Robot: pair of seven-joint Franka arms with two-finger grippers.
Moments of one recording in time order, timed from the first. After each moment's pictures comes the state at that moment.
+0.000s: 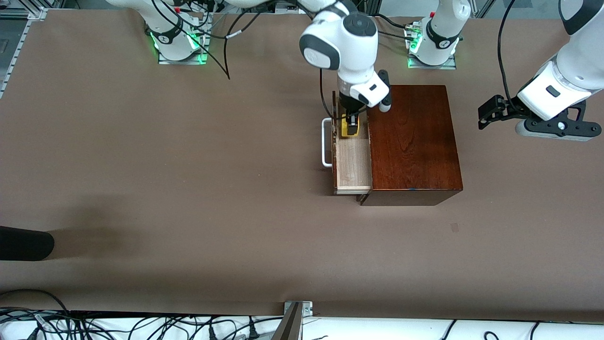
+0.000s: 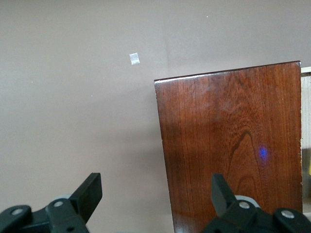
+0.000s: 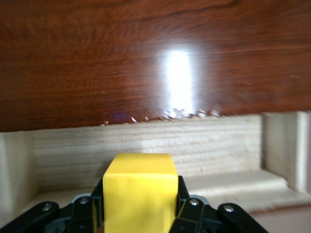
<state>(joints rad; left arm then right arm) -0.06 0.02 -0.05 -1.64 0.04 1.60 -0.02 0.97 0.80 0.07 -1.01 -0.19 1.98 -0.41</state>
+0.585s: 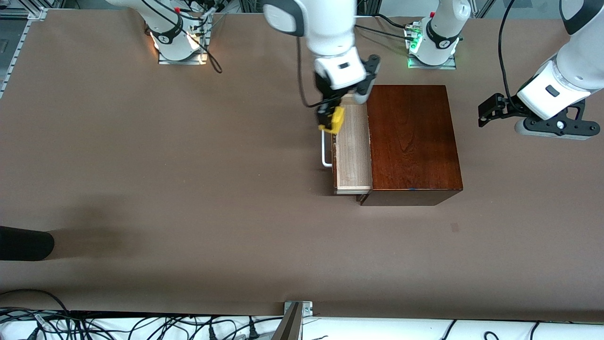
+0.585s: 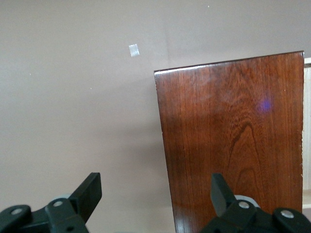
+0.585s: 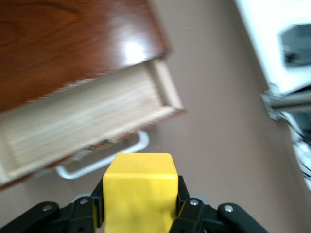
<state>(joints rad) -0.06 0.02 -0.06 -1.64 0.04 1.56 -0.02 0.83 0.60 0.04 -1.00 -0.19 1.85 -0.25</state>
